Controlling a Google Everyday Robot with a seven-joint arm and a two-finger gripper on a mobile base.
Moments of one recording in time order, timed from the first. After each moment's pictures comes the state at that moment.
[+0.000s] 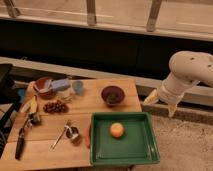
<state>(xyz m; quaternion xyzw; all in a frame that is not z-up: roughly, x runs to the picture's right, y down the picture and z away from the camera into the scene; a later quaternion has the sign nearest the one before) 0.250 0.088 0.638 -0.23 0.24 0.82 0.47</state>
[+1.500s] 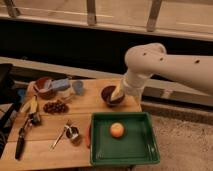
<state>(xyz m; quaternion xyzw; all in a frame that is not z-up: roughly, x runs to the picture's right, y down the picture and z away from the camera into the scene) 0.073 0.046 0.654 -0.25 0.18 0.73 0.61</state>
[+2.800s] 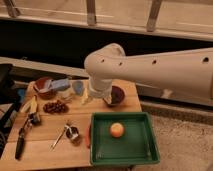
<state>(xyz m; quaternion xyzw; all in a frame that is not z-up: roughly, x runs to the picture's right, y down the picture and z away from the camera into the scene) -0.043 0.049 0.640 -0.26 0.11 0.64 0.72</state>
